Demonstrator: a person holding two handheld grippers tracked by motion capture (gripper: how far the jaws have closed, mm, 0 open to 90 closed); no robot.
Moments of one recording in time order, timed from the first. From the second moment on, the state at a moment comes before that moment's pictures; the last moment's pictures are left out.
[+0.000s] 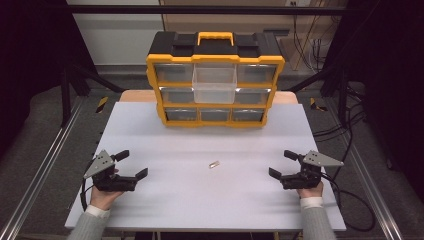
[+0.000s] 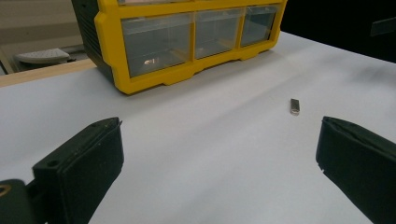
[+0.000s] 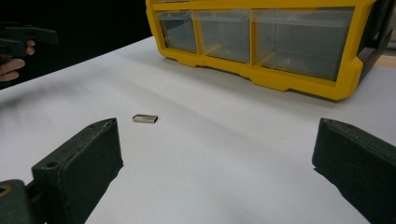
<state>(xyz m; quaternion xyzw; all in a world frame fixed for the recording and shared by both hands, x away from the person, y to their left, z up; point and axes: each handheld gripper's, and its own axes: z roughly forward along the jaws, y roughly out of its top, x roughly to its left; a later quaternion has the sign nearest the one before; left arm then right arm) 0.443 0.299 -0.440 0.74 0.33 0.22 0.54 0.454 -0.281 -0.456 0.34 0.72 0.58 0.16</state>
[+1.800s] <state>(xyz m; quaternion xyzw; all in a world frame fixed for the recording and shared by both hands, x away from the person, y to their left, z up) 0.451 0.243 -0.414 0.77 0.31 0.20 0.52 0.453 -0.282 -0.456 0.34 0.73 0.58 0.16</state>
